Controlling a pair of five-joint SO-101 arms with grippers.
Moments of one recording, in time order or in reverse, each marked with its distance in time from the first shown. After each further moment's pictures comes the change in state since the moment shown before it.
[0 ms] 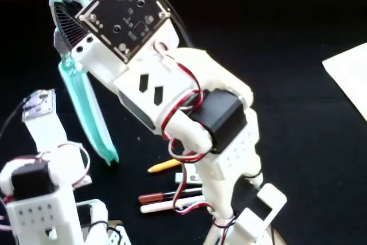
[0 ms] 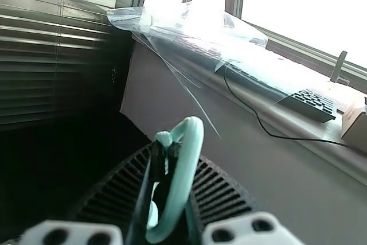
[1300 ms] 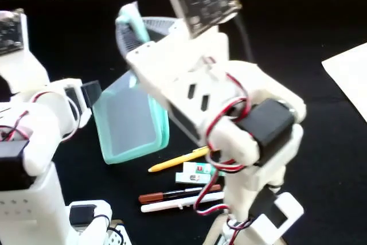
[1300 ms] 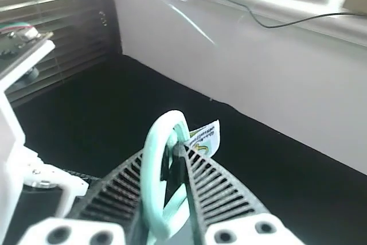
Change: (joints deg) left arm 6.7 22.8 -43.4 -9.8 5.0; right arm 5.5 -5.8 0.2 22.1 -16.0
